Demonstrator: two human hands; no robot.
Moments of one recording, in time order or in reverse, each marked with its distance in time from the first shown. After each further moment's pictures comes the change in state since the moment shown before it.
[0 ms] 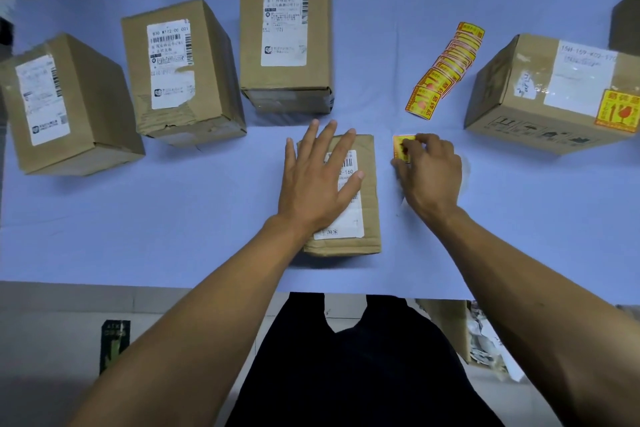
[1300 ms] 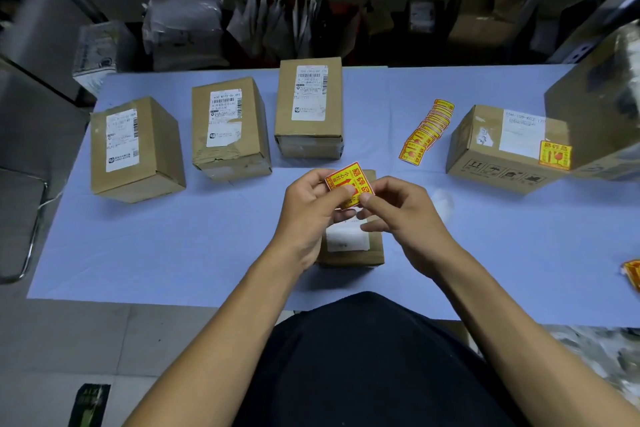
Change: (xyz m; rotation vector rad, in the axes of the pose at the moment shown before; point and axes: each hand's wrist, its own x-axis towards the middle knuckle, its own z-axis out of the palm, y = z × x) left_hand -0.065 0.049 -0.119 -1.514 0.076 -0.455; right_hand -0.105 -0.084 -0.120 1.324 -0.281 -0.017
